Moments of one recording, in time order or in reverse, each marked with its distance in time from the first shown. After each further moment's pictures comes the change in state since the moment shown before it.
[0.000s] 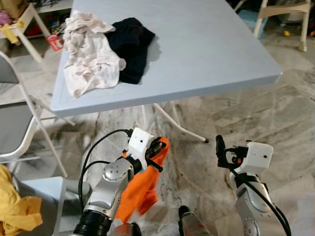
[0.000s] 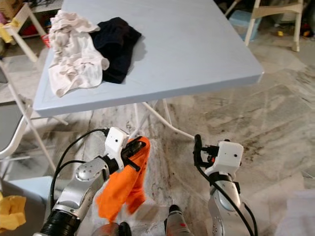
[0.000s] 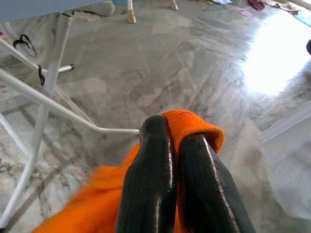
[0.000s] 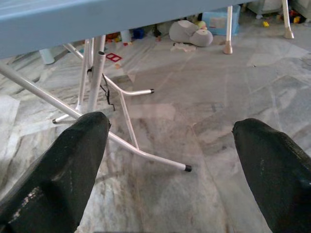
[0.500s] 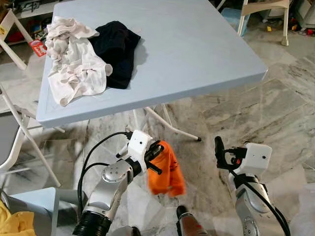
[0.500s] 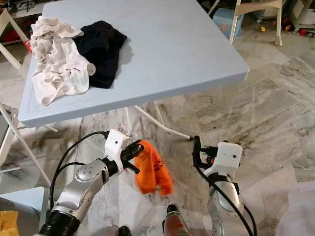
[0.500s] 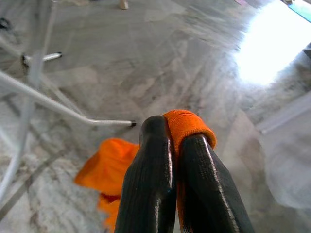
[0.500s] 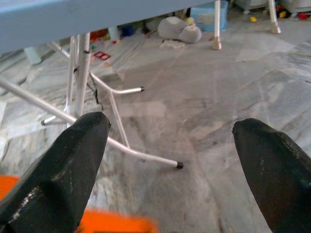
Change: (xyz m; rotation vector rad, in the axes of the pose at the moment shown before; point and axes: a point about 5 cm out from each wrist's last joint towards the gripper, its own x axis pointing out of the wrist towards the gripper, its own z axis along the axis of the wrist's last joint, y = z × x) left arm 0.000 0.000 -0.005 -0.033 0.045 0.008; right arm -0.002 0.000 -0.003 0.003 0.013 -0.001
